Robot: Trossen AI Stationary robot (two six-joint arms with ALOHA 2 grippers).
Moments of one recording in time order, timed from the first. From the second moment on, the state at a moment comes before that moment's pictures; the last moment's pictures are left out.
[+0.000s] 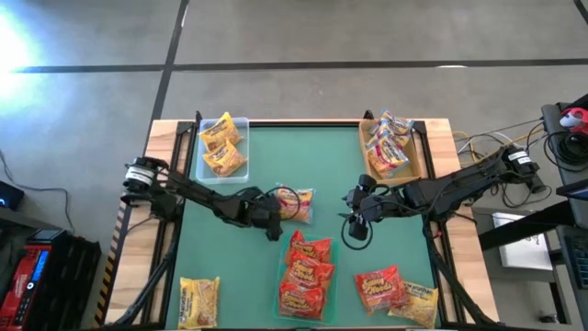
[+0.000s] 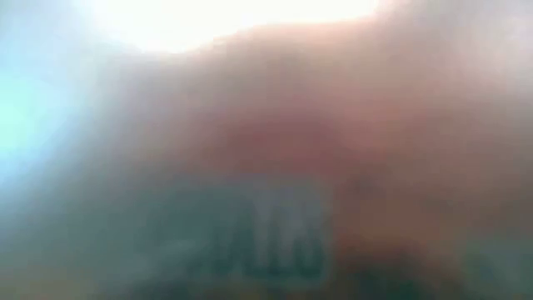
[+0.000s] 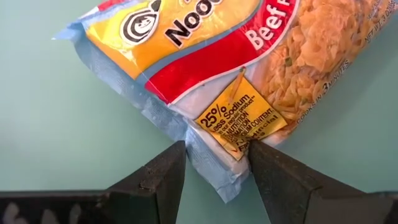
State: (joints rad) left arm -0.17 1.78 0.86 -0.22 -0.46 -0.59; right arm 0.26 1.22 0.81 -0.41 0.37 0.34
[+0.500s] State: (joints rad) left arm 0.03 1.87 0.91 0.05 -0.35 -0.22; right arm 0.26 1.22 0.81 -0.40 0.57 0.34
